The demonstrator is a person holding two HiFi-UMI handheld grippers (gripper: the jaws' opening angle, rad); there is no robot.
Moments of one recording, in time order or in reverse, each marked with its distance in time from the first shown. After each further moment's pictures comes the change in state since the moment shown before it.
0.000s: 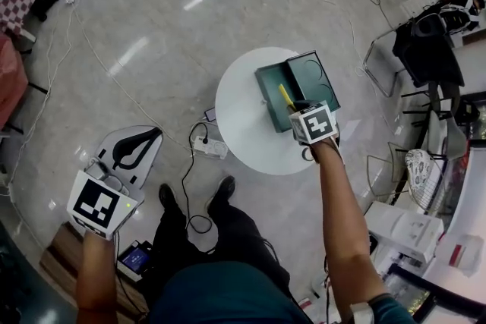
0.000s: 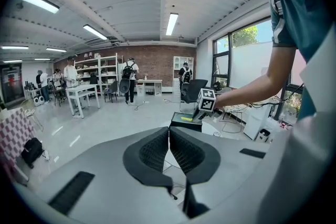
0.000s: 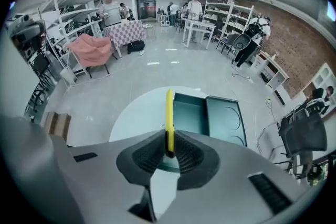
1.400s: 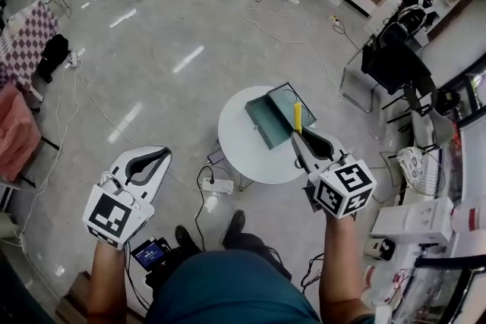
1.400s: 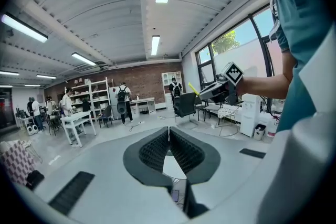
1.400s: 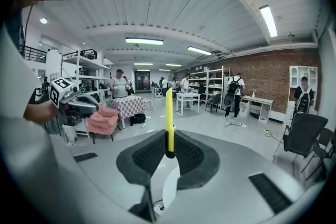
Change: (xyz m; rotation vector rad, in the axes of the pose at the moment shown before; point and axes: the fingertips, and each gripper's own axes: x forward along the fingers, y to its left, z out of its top) left arm -0.232 -0.106 0.127 0.209 -0.197 -0.058; right arm -0.447 0.196 0.029 0.145 -0.806 -0.037
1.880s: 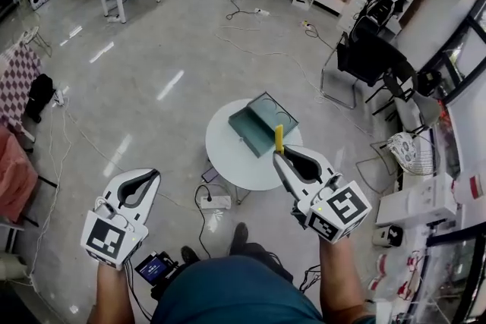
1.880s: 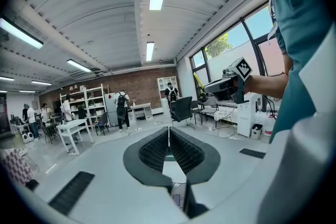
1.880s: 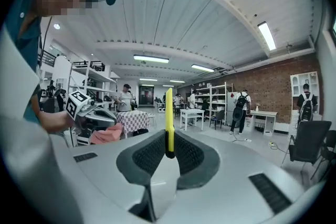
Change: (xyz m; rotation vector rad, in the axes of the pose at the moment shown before) left arm -0.040 -0.022 0.033 0.037 -0.056 -0.040; right arm -0.079 0.074 0.048 -0.031 -0.190 0.037
